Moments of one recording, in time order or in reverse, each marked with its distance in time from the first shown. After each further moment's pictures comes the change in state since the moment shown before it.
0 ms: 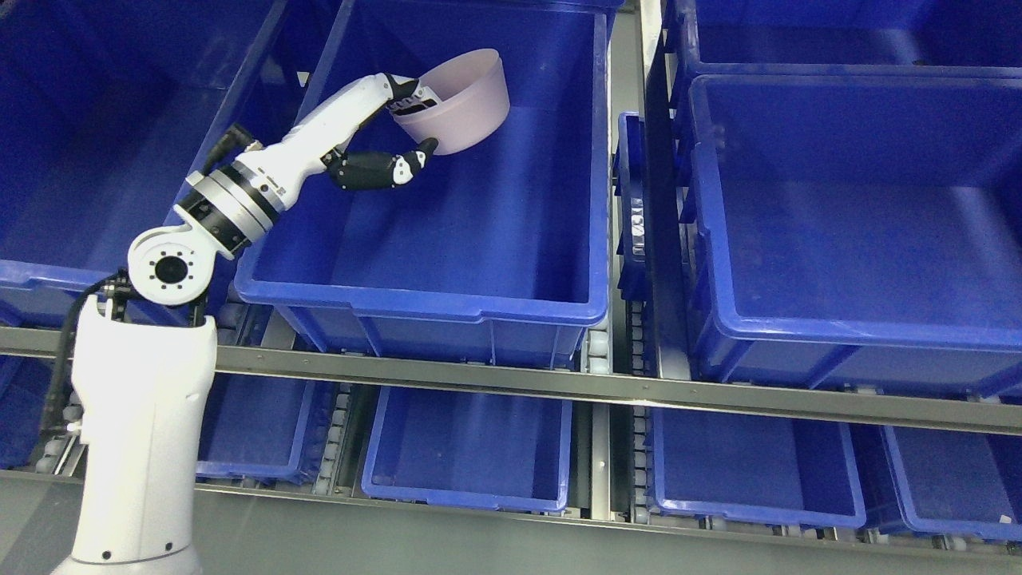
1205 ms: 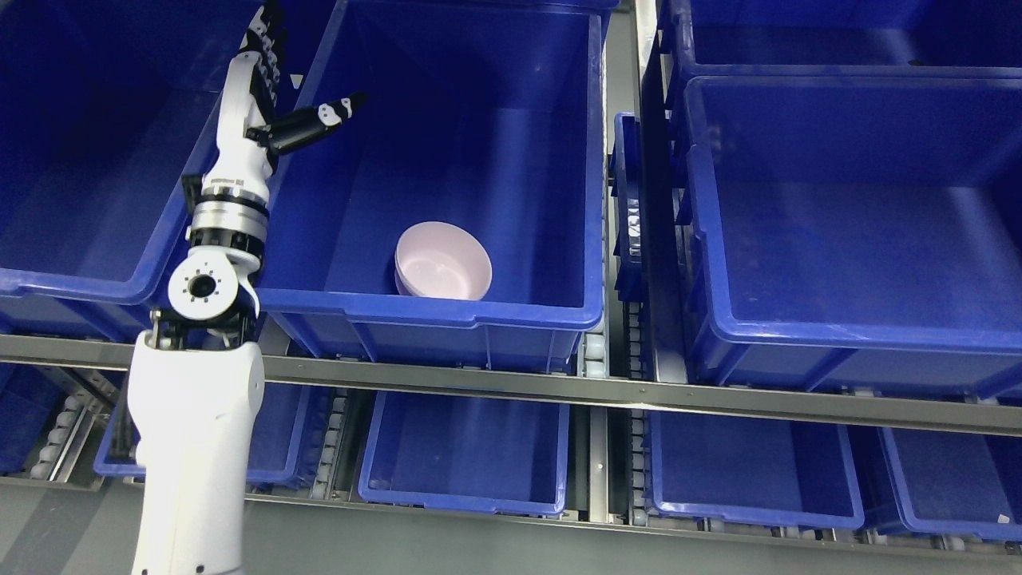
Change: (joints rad) left arm 0.085 -0.116 0.091 0.040 0.369 0.284 0.634; right arm 0.000 0.000 0.000 0.000 0.000 0.000 0.000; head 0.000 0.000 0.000
